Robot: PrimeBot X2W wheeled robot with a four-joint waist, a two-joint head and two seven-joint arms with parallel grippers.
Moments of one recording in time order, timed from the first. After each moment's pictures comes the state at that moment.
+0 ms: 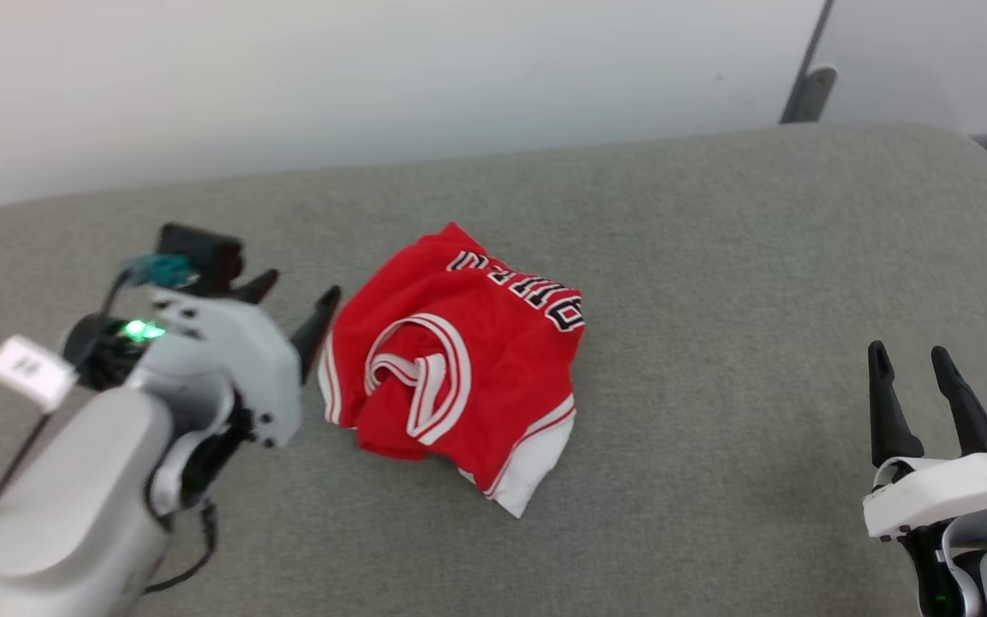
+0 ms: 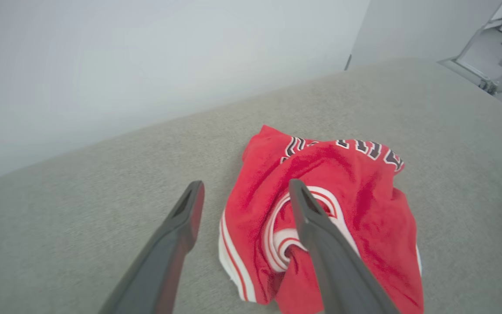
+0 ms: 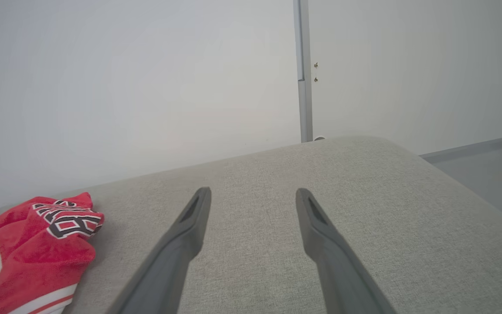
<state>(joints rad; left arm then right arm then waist) -0.64 0.56 -0.58 0.27 -0.75 0.04 0.31 -0.23 -0.13 -0.07 0.30 0.33 0.13 -0.16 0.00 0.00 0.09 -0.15</state>
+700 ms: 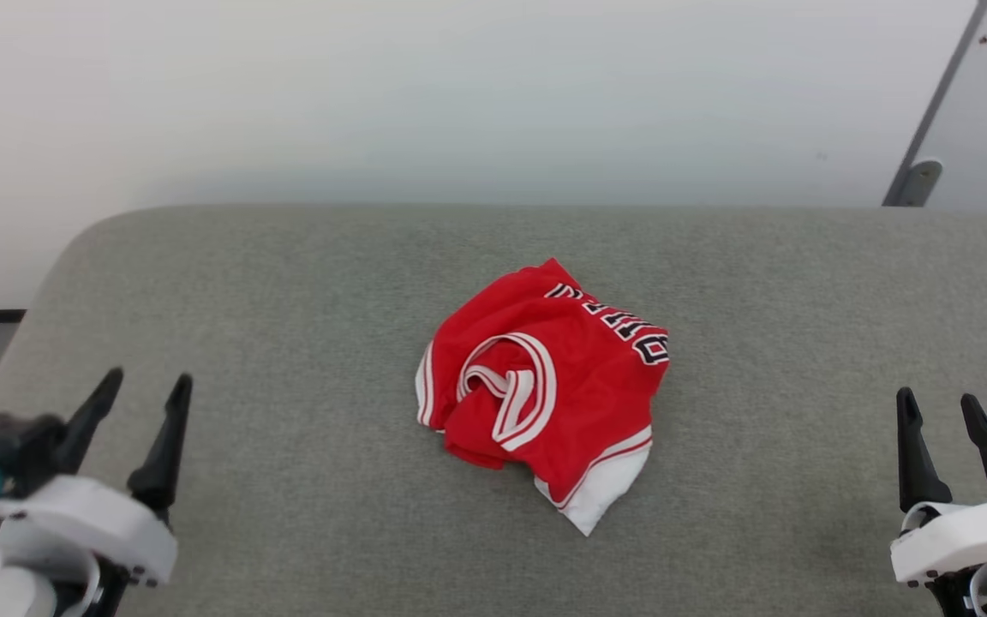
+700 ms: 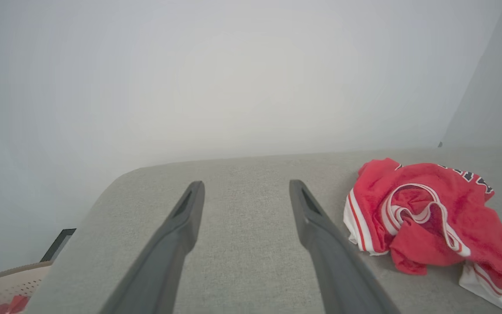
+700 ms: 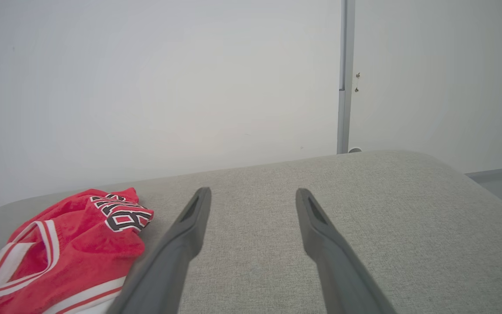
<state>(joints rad) -0.21 0.73 -0.38 0.13 -0.77 0.10 -0.17 -0.14 -0.15 -0.11 0.26 0.32 0.13 -0.16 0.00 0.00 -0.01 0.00</state>
